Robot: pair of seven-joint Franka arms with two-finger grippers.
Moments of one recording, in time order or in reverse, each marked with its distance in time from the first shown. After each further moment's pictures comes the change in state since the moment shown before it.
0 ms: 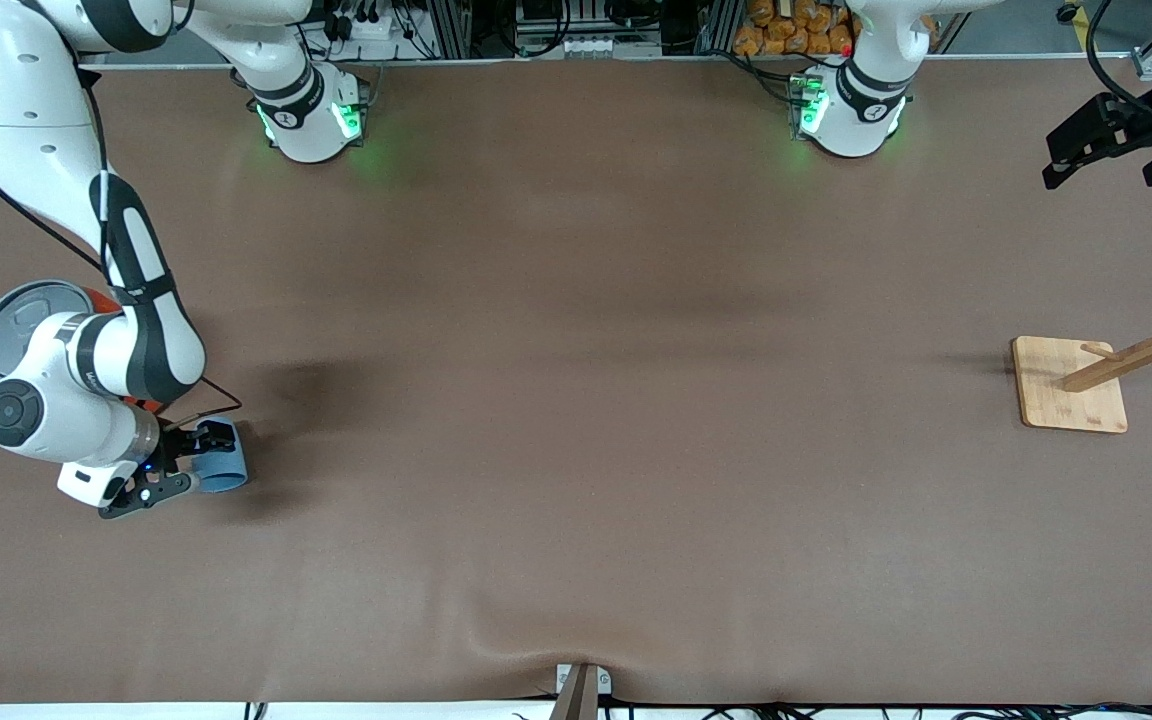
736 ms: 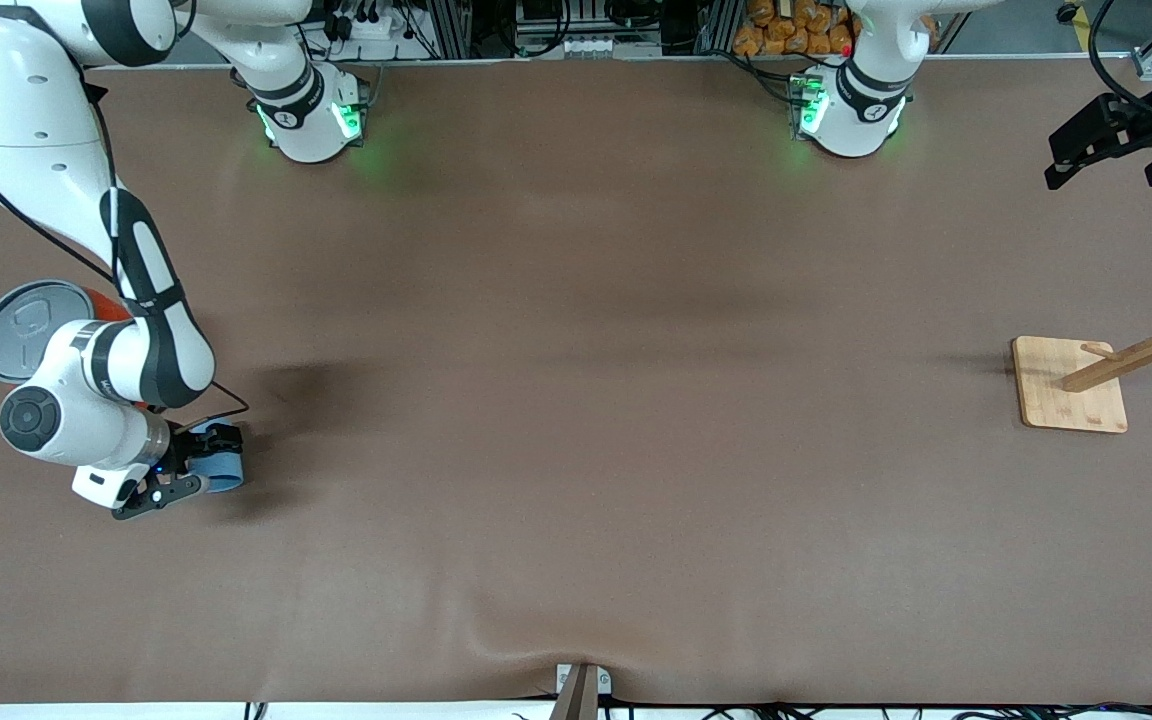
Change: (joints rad) left arm 0.003 0.000 0.001 0.000 0.000 0.000 0.000; right arm -0.001 0.042 0.001 0.001 0.000 0.037 -0.003
